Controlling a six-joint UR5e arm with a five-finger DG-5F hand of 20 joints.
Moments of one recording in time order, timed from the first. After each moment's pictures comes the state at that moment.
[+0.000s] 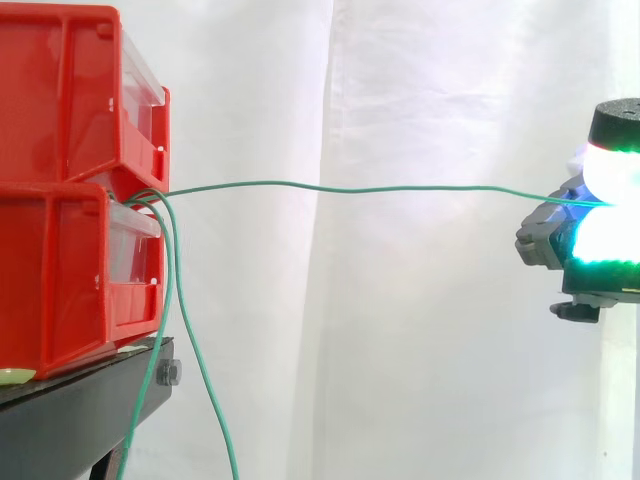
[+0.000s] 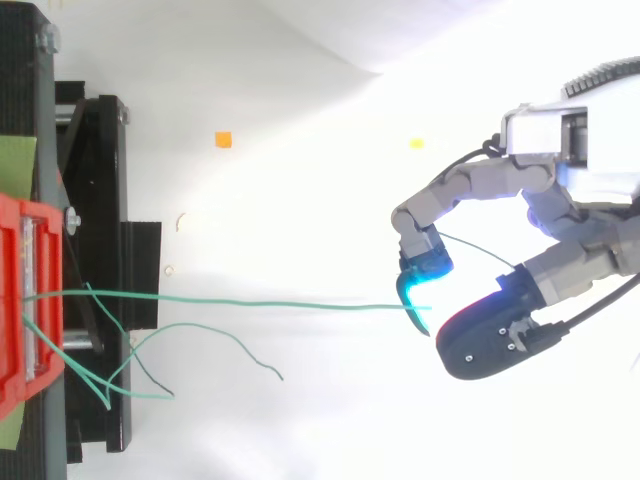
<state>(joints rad) 0.06 -2.06 -1.23 -3.39 -1.58 -0.30</state>
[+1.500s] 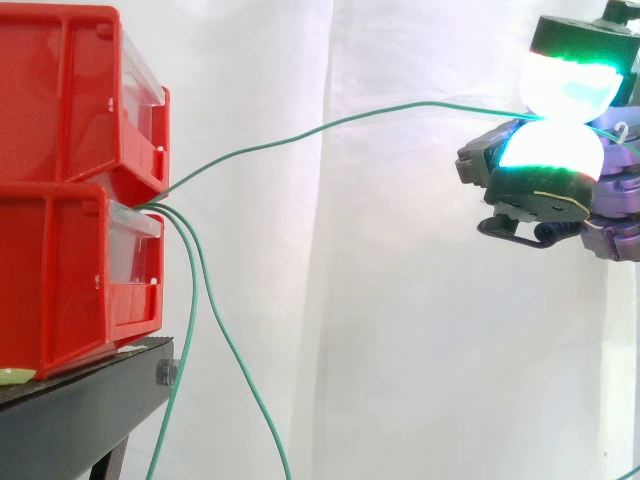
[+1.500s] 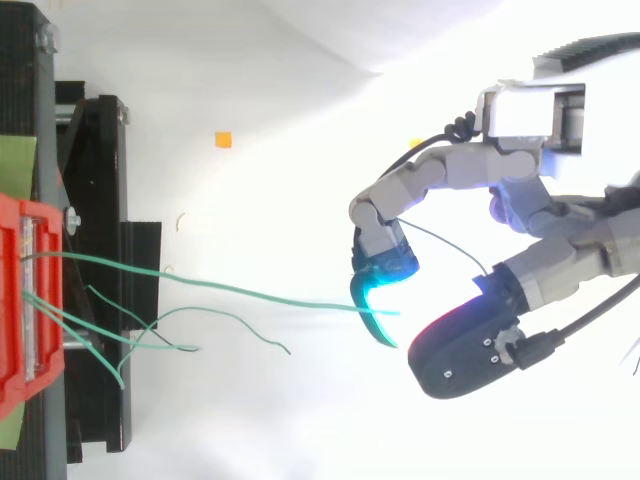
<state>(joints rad) 0.06 -2.06 -1.23 -3.23 -1.58 -0.31</state>
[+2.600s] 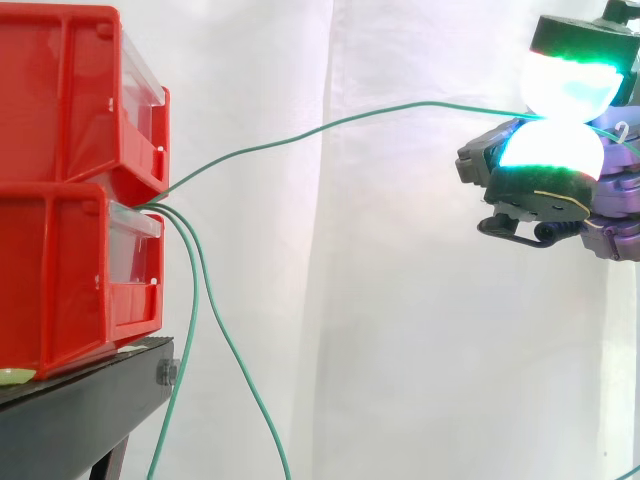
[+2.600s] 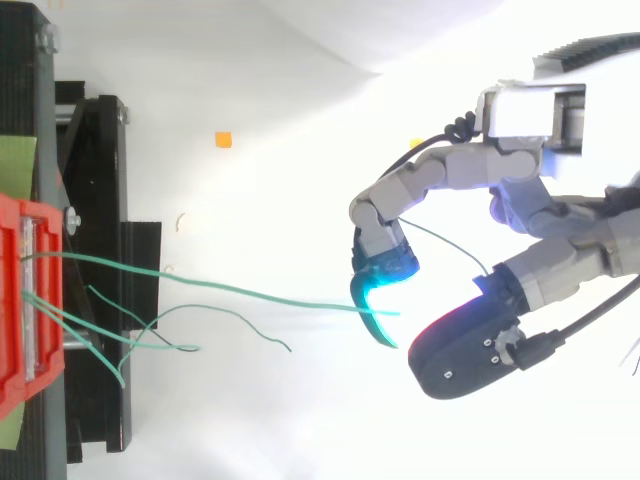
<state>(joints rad) 0.06 -2.06 -1.23 -3.23 -1.58 -0.31</state>
